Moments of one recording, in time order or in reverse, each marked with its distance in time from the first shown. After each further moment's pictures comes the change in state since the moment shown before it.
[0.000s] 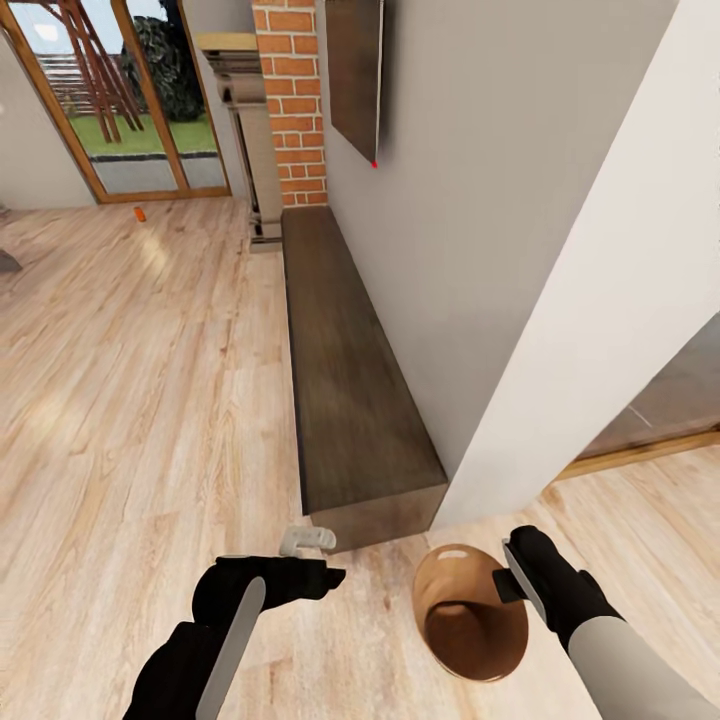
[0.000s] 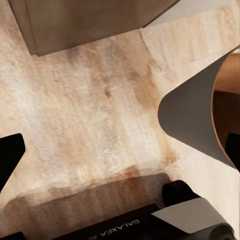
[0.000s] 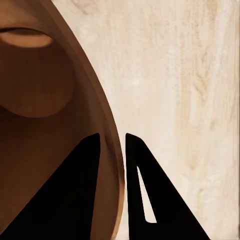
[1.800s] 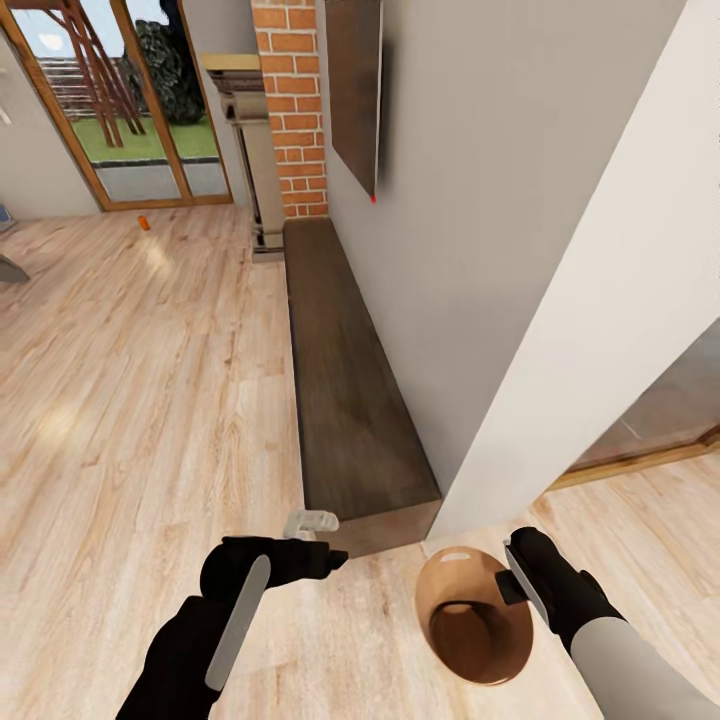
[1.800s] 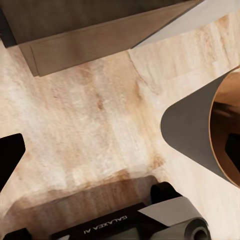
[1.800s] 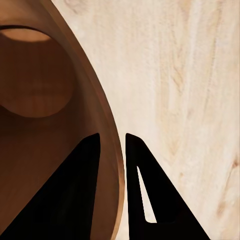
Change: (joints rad) left arm -0.073 -0.001 -0.002 0.049 0.015 0.000 0.000; right arm 0.001 -0.010 0.022 0.003 0.005 -0.001 -0.004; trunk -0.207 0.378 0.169
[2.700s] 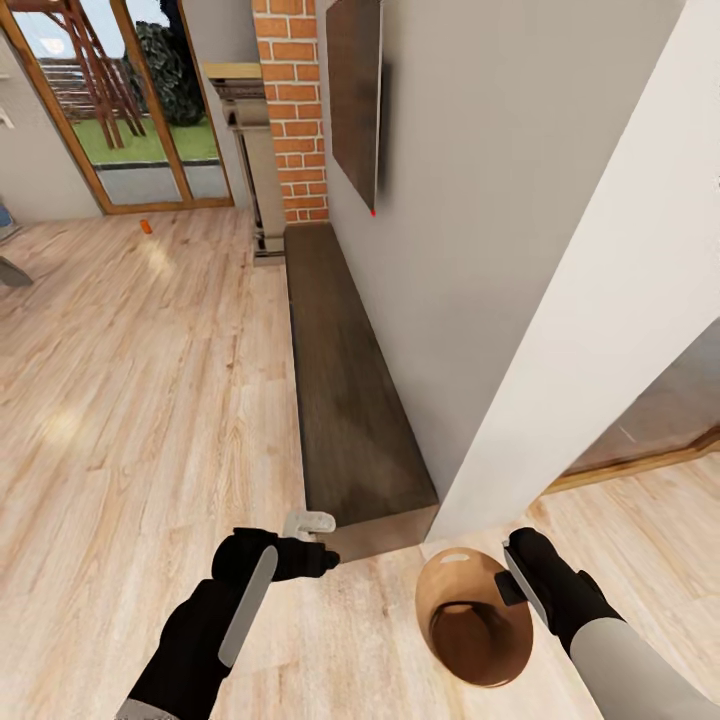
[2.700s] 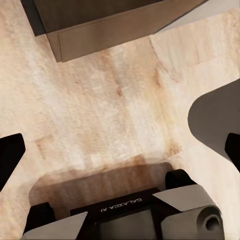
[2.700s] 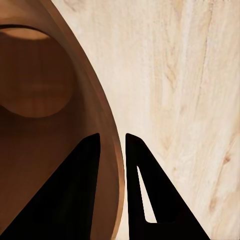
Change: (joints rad) left arm -0.063 0.000 0.000 0.136 -0.005 0.000 0.071; right arm 0.001 0.000 0.018 0.000 0.000 0.000 -0.001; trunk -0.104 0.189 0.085
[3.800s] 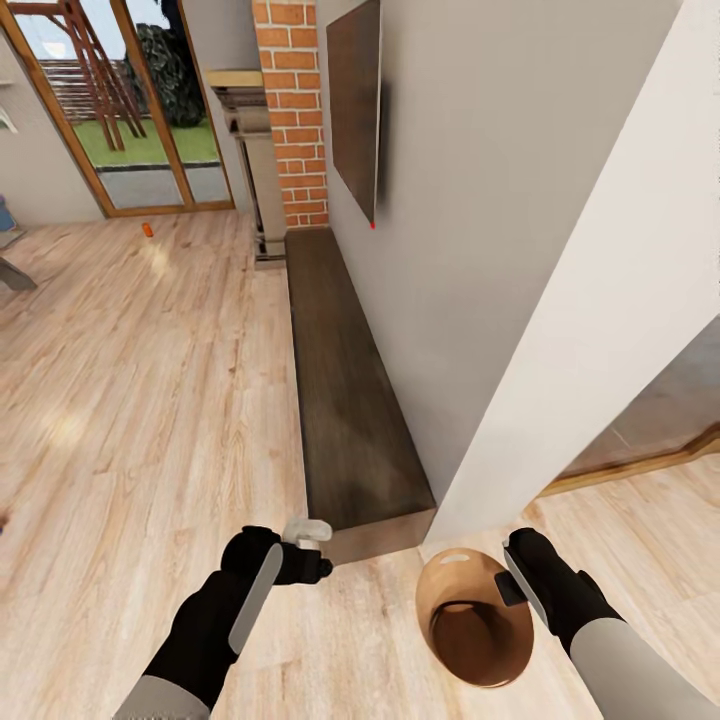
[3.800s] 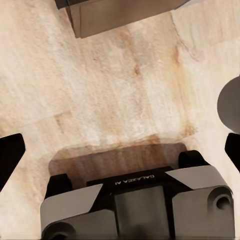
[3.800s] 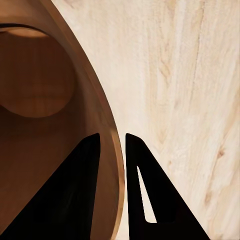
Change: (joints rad) left arm -0.050 0.000 0.001 0.144 0.001 0.000 0.063; right arm 0.000 -0.001 0.003 0.000 0.000 0.000 -0.002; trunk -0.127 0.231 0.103
